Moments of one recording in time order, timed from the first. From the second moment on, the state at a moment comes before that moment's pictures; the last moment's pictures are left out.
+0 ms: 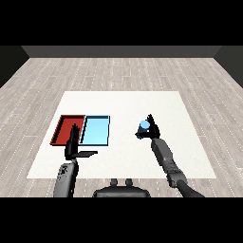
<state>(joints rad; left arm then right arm) 0.04 0.04 0.05 -1.57 0.01 0.01 -0.40 -0.64 -0.07 -0.22 -0.48 -0.17 0.11 -0.52</state>
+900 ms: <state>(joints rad) 0.02 0.05 0.06 -1.57 0.02 -0.01 -0.39 -0.73 -0.06 -0.22 -0.37 -0.16 -0.04 -0.51</state>
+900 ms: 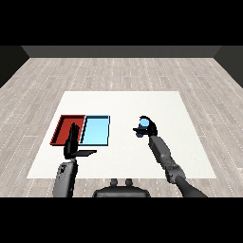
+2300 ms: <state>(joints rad) -0.01 0.01 -0.07 -1.52 -0.02 0.01 -0.38 -0.68 -0.01 -0.03 -0.73 -0.11 -0.17 -0.47</state>
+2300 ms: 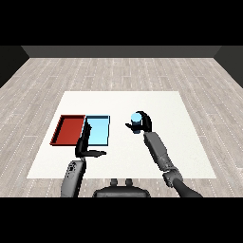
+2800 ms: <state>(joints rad) -0.07 0.00 -0.17 -1.52 0.01 0.09 -0.33 -0.48 -0.01 0.06 -1.08 -0.08 -0.17 -0.33</state>
